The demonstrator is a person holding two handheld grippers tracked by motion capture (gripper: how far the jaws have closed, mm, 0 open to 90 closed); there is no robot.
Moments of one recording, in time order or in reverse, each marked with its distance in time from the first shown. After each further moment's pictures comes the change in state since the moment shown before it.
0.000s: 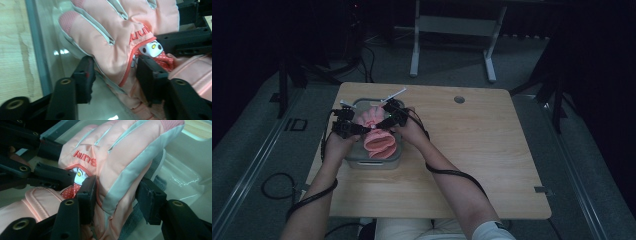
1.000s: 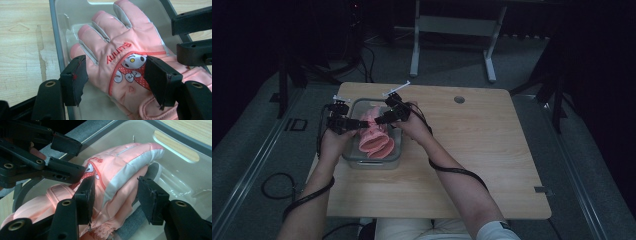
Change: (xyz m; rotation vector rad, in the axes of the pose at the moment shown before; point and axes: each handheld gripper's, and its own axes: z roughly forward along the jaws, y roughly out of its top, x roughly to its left) left arm 0.000 0.008 -0.023 -0.085 0.022 0.009; right arm 0.009 0.011 -0.030 -0.072 0.032 -0.034
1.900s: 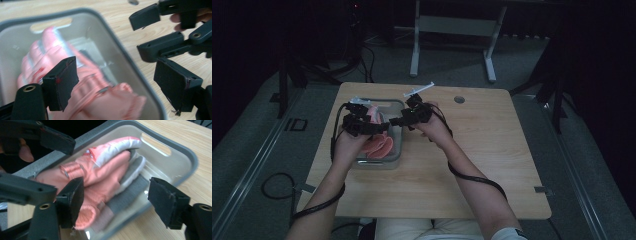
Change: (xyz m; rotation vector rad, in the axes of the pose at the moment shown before) left arm -0.080 -0.001 -0.026 -0.116 -0.122 0.211; right arm -0.016 -0.030 -0.059 -0.087 0.030 -0.034
